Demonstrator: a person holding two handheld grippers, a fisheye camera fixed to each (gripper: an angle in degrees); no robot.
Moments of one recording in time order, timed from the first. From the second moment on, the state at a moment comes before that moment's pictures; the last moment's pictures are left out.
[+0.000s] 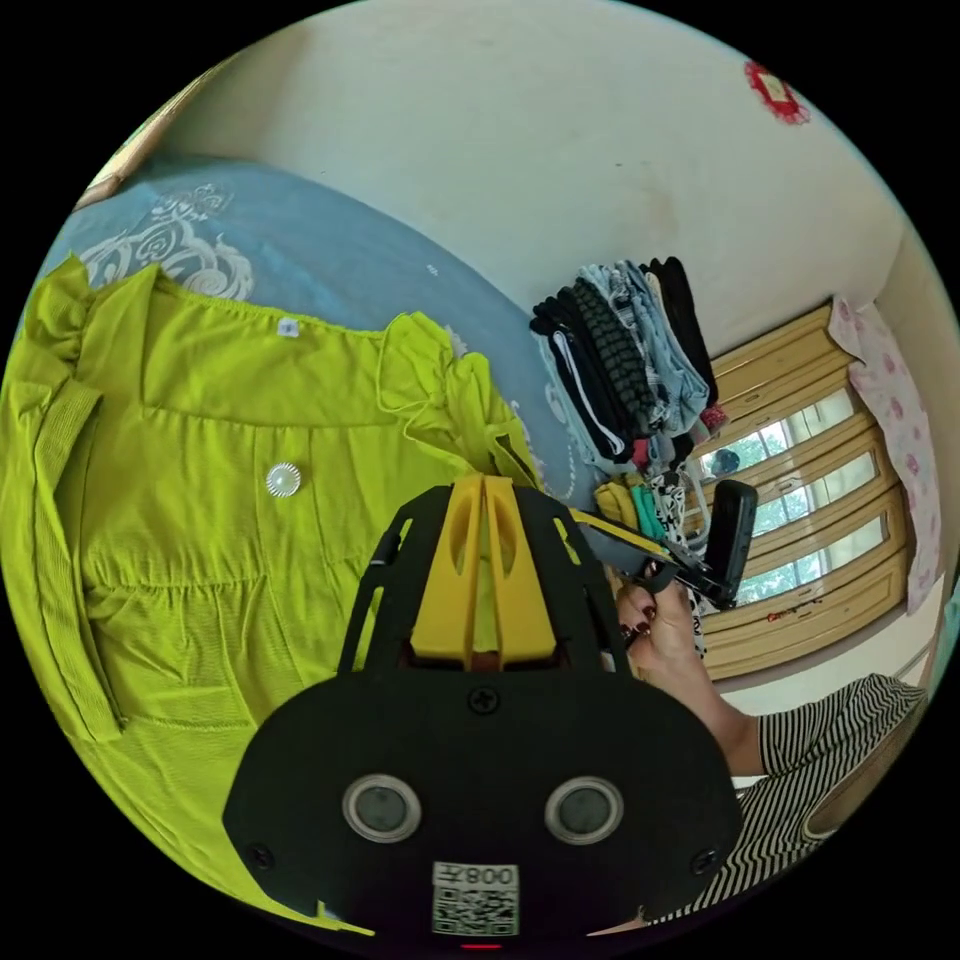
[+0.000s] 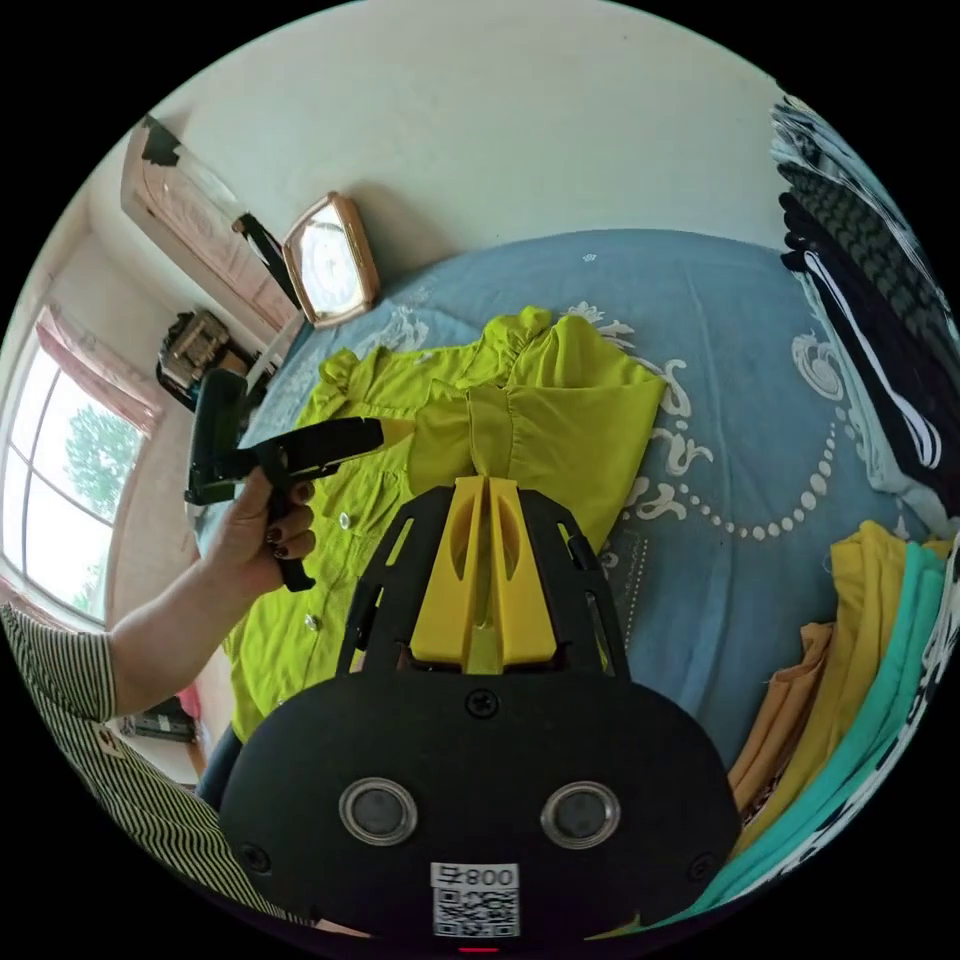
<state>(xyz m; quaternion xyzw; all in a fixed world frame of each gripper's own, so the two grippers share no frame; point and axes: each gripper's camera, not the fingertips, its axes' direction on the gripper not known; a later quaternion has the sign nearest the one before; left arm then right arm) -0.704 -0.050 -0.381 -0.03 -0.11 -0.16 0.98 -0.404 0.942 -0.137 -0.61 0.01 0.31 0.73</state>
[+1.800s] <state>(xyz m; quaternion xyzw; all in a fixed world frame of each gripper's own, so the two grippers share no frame) -0.915 -0.131 -0.222 -0.05 -0.03 -0.12 0.99 -0.229 1.006 -0.194 -0.43 -0.03 0.44 0.79</state>
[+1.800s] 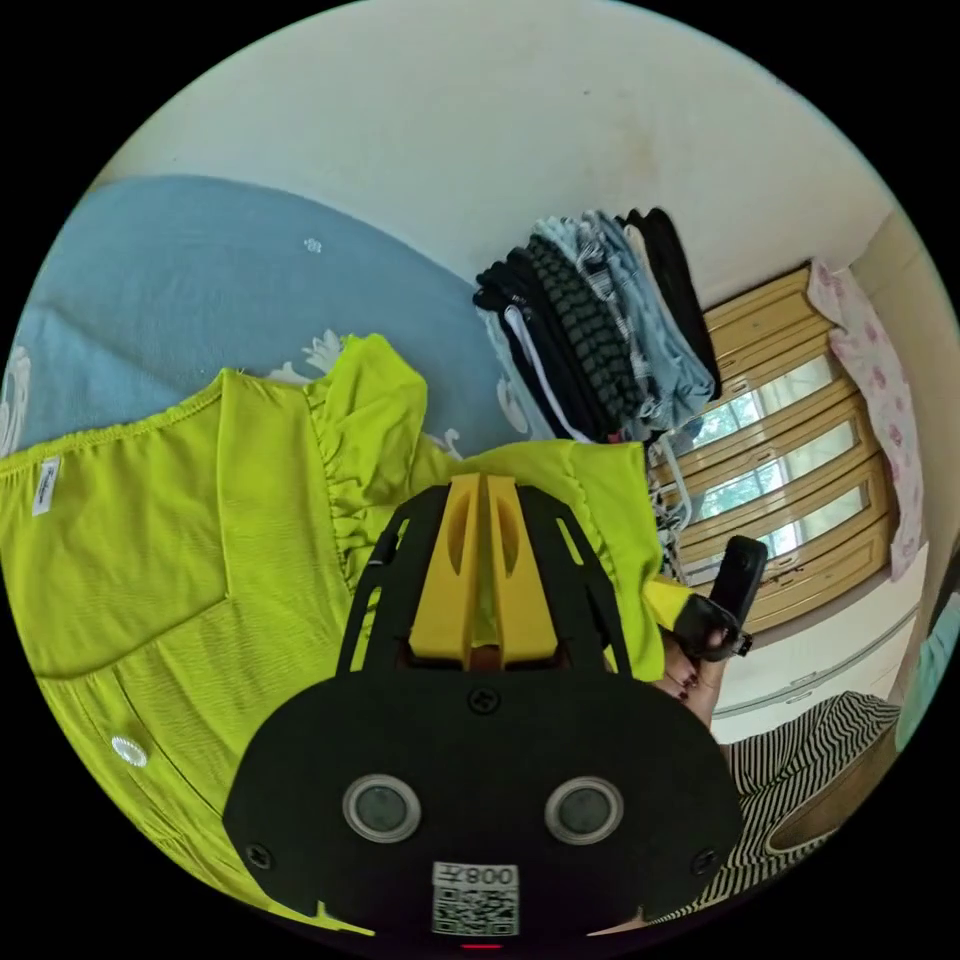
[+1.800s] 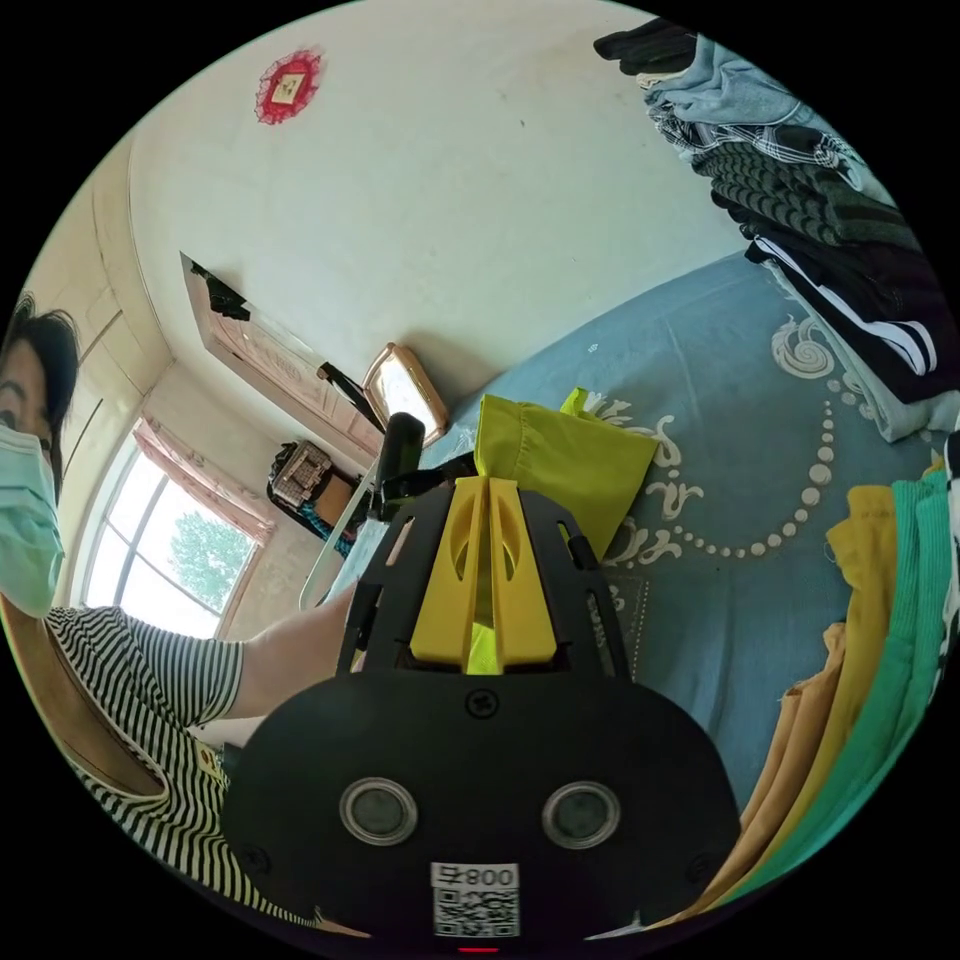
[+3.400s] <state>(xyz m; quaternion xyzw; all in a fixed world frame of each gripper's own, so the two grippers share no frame) -0.774 -0.034 -0.272 -0.21 -0.45 -0.02 0.87 -0.456 1.068 -0.090 -0.67 0.00 0.21 0.71</state>
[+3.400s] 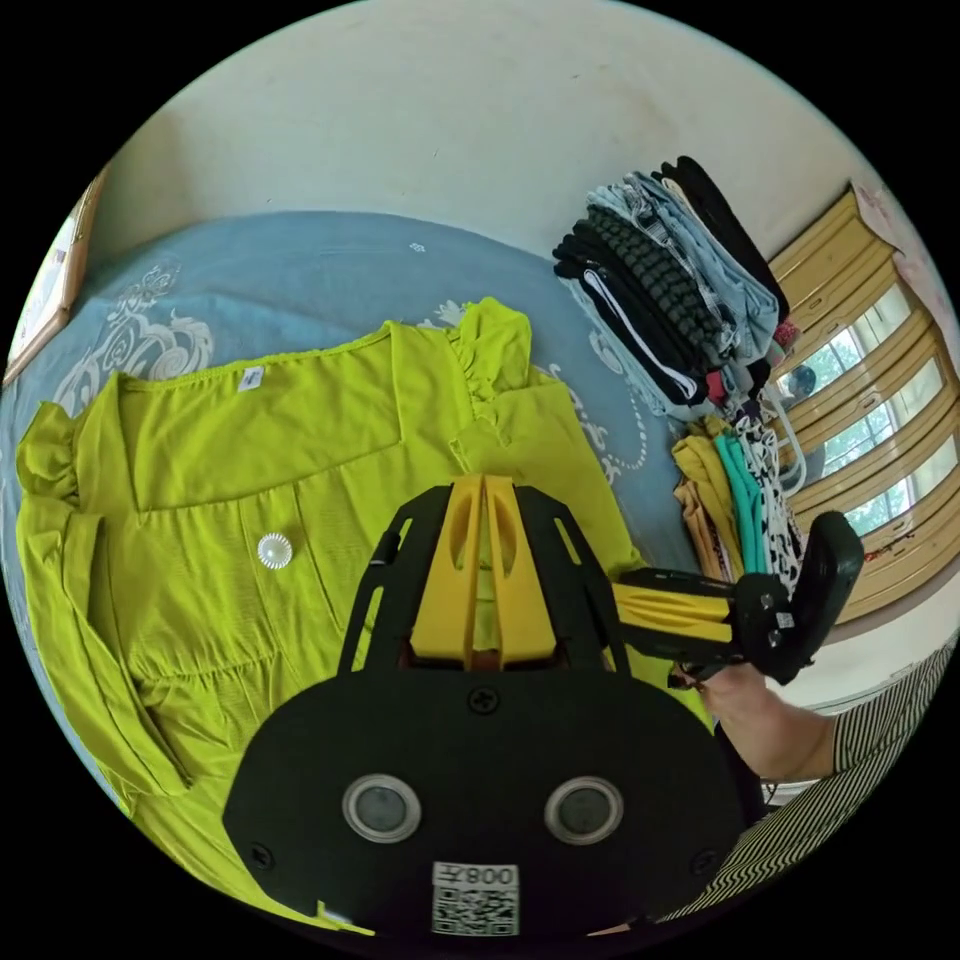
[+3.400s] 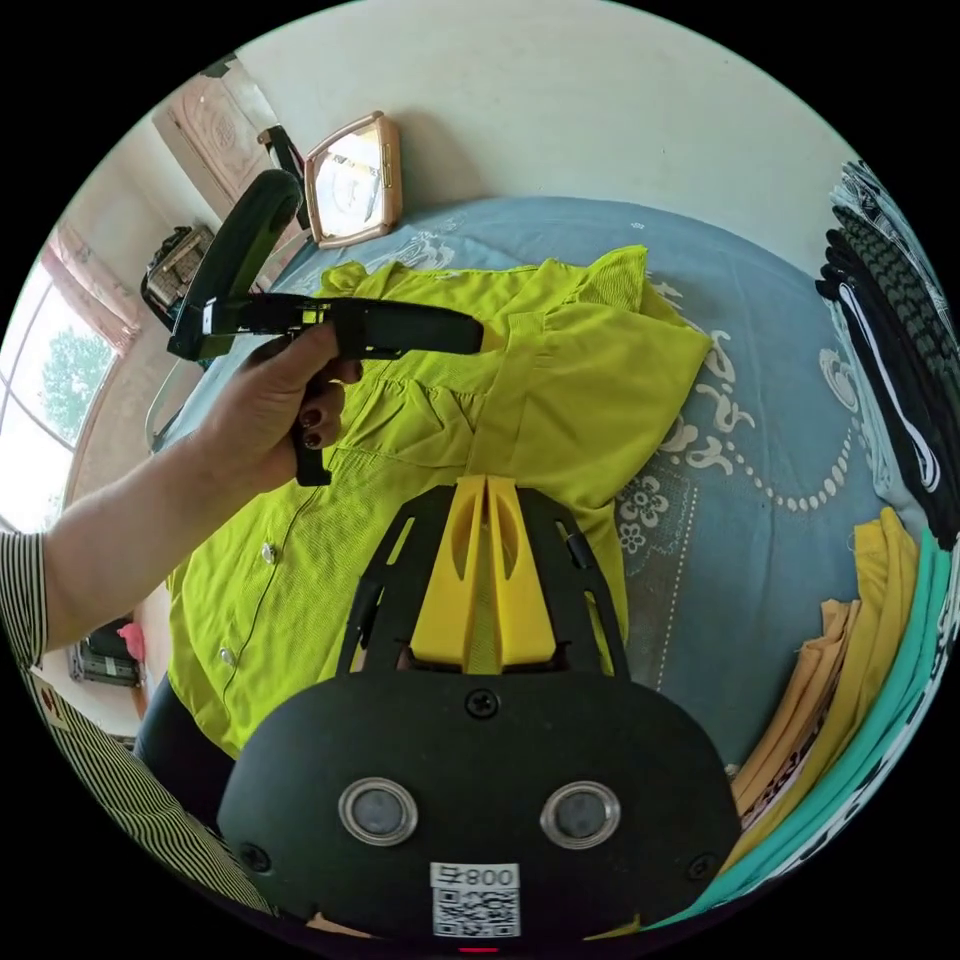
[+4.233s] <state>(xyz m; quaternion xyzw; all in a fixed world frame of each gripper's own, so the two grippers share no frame) -0.535 0.075 -0.474 -0.17 -0.46 -0.03 0.87 -0.509 1.081 -0.230 -0.49 0.24 0.17 0.82</state>
